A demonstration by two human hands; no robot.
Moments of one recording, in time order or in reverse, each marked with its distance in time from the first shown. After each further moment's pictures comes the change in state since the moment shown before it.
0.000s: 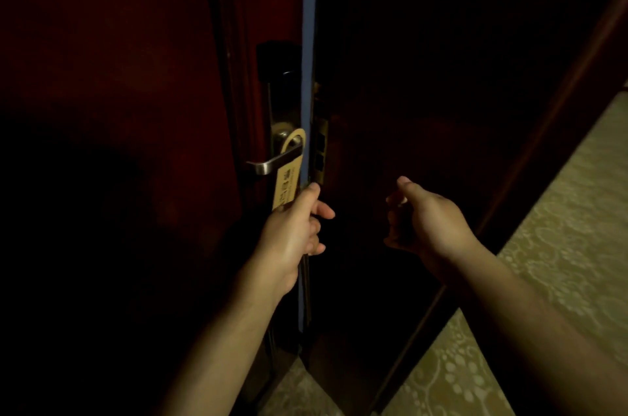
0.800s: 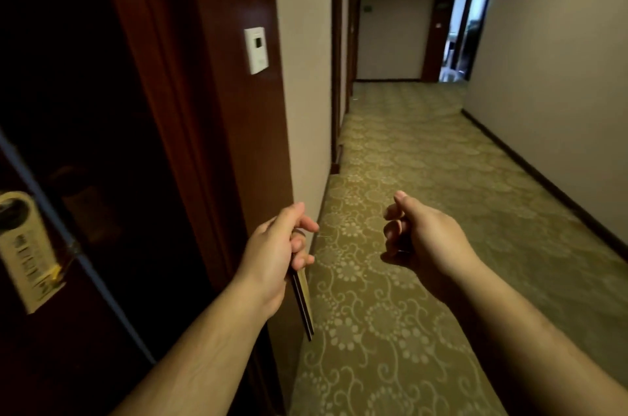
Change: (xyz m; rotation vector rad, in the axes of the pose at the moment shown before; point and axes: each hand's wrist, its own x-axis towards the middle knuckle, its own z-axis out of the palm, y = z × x) left_hand -0.187 -0.032 0.295 -0.025 -0.566 0.000; right_hand -0.236 0.049 -0.315 0.295 0.531 -0.137
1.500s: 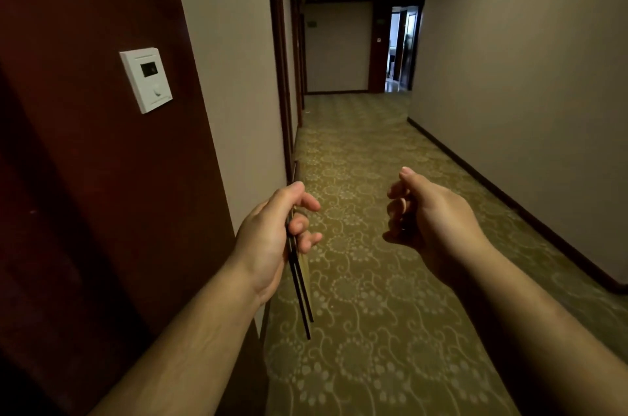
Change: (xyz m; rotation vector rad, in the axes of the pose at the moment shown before) left_hand 0.173 0.025 0.094 -0.036 -0.291 0.092; right_hand 0.149 -0.068 -0.050 0.019 0.137 -0.179
